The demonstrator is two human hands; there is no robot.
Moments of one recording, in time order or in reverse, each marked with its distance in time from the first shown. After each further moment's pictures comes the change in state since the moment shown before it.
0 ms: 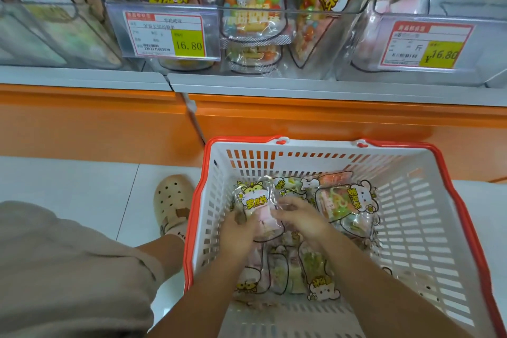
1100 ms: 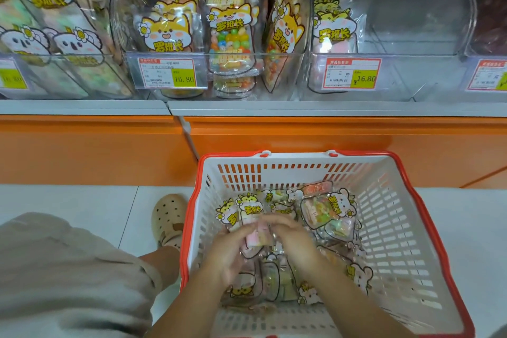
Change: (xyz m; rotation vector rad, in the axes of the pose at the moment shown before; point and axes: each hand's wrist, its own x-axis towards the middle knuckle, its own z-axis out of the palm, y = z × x) left_hand -0.032 0.009 -0.017 -0.441 -0.372 -0.124; right_hand -0.069 -0.002 0.018 0.014 0.064 -0.306
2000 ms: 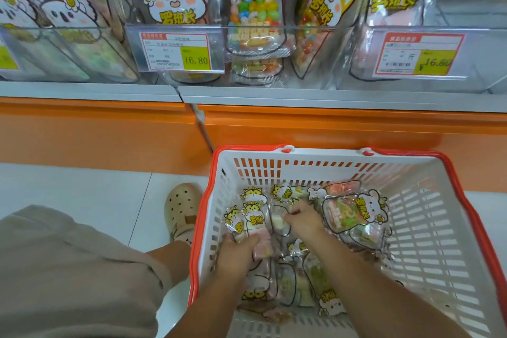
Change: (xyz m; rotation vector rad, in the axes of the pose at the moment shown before) left_hand 0.024 -0.021 -0.017 0.313 0.445 0.008; right_hand 0.083 0.021 0.000 -0.390 0.142 0.249
